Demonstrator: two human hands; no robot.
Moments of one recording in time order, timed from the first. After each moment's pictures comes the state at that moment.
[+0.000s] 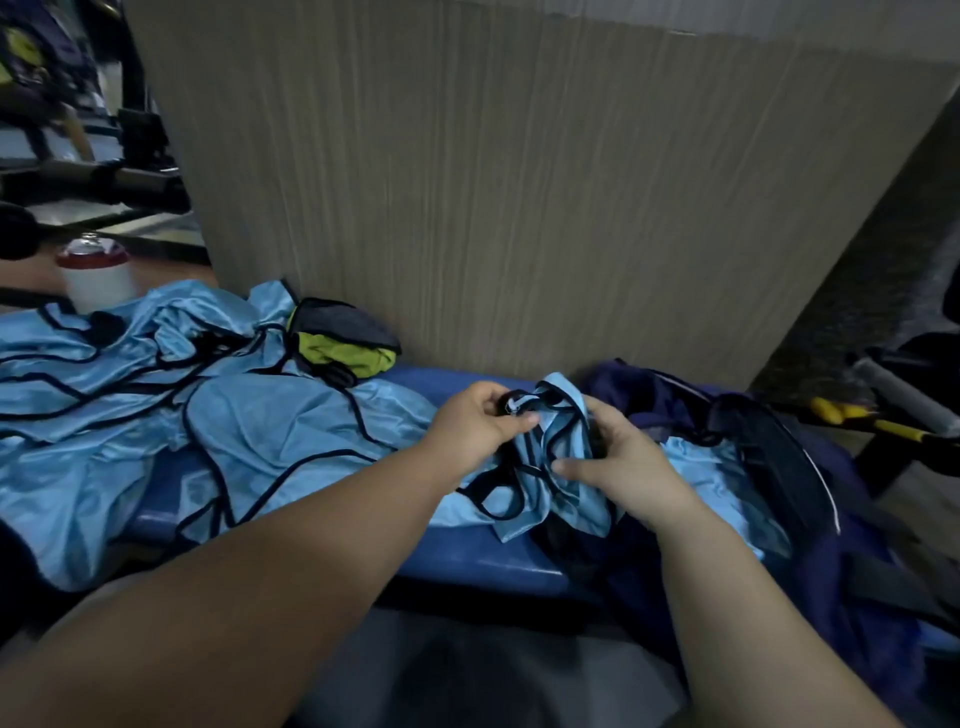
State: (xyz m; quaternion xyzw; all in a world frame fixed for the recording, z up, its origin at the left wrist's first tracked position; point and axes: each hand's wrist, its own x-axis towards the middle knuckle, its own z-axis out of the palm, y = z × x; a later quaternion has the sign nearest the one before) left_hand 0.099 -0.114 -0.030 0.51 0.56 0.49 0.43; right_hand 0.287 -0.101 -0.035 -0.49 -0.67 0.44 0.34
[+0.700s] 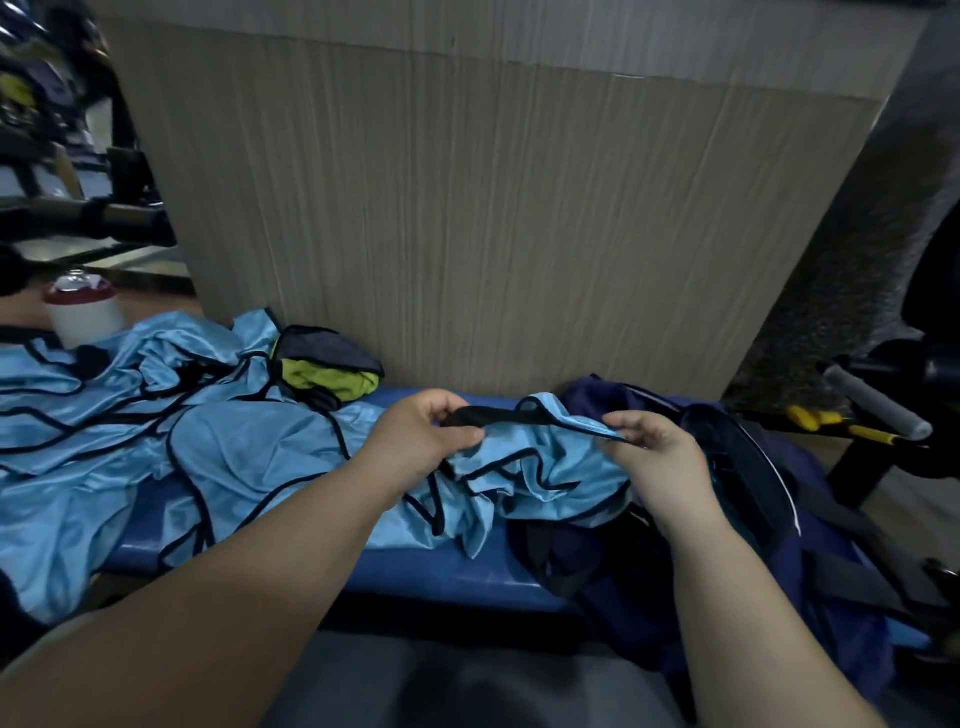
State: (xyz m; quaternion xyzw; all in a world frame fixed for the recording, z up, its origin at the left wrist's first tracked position) left_hand 0.075 -0.140 -0.009 0.54 0.56 0.50 0.38; right_hand 0.323 -0.104 -0.023 -0.54 -0.57 0.36 0.51
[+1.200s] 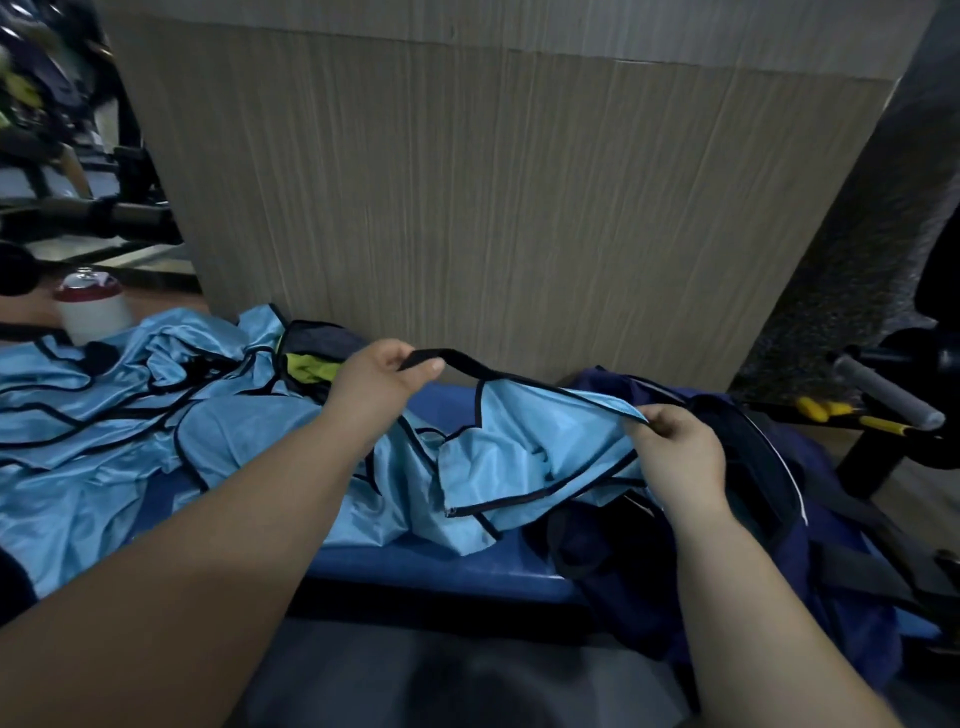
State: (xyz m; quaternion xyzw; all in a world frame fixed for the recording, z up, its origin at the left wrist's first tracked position) left_hand 0.045 -0.128 0.018 0.49 0.63 0.54 0.27; right_hand 0.327 -0.107 -0.016 -0.62 -0.54 0.27 0.50
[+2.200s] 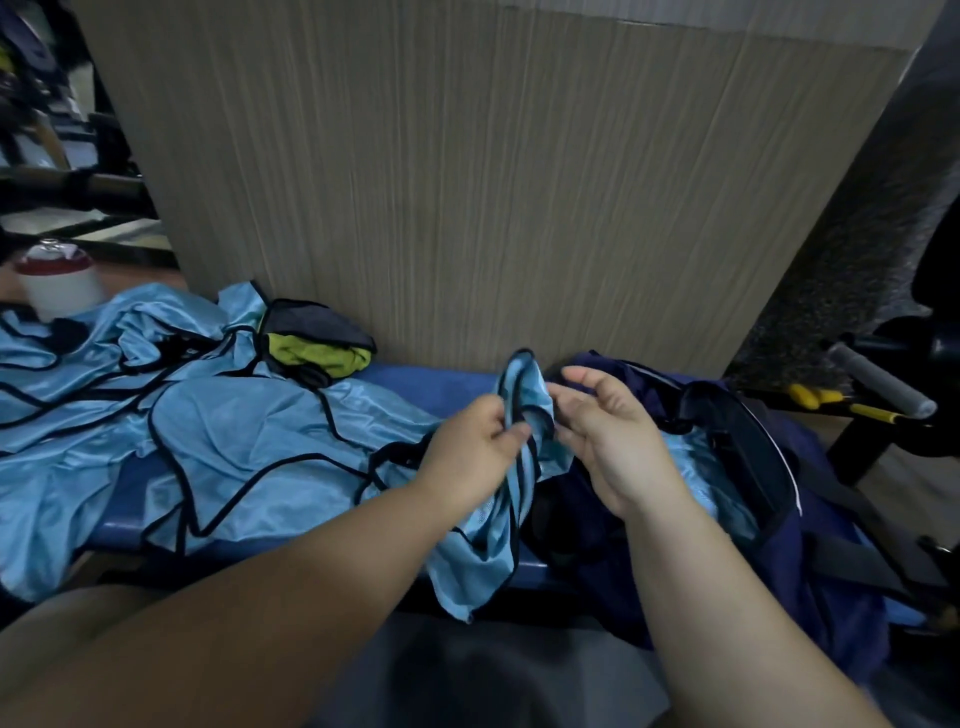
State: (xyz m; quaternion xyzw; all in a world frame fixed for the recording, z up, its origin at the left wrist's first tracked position) left_hand 0.135 -0.146 -0.025 0.62 0.61 0.41 0.28; right_hand 0.280 -0.121 -0.007 -0.38 -0.50 0.57 0.53
